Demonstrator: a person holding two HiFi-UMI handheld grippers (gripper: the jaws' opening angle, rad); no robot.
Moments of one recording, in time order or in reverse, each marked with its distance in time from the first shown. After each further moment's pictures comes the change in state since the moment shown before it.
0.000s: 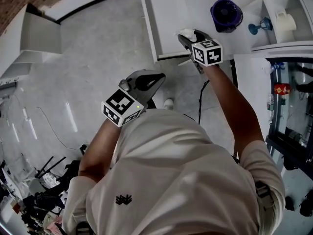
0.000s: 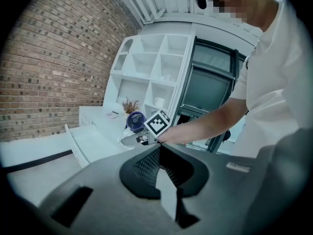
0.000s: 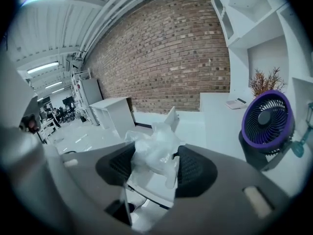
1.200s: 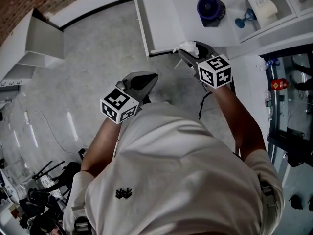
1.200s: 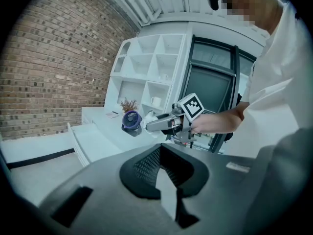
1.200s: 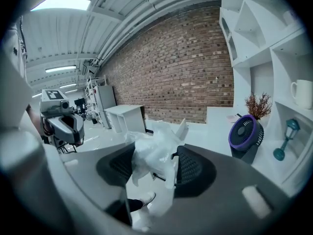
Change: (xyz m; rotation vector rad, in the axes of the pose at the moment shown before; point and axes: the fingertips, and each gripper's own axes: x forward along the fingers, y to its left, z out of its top) left arm -0.001 -0.081 -0.019 0.005 -0.009 0.061; right arm -0.176 0.077 -0.003 -0.082 -0.112 0.092
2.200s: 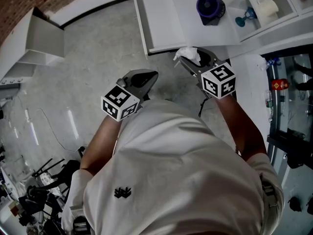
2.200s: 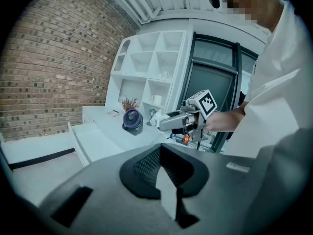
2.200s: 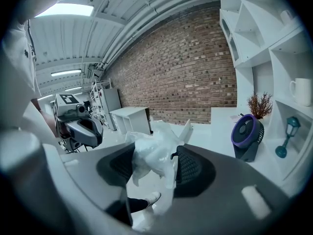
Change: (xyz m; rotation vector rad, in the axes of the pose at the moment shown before) left arm 0.015 0.000 -0.002 0.004 0.019 0.020; right arm -0.031 0.020 -0.003 0.002 -0.025 0.056
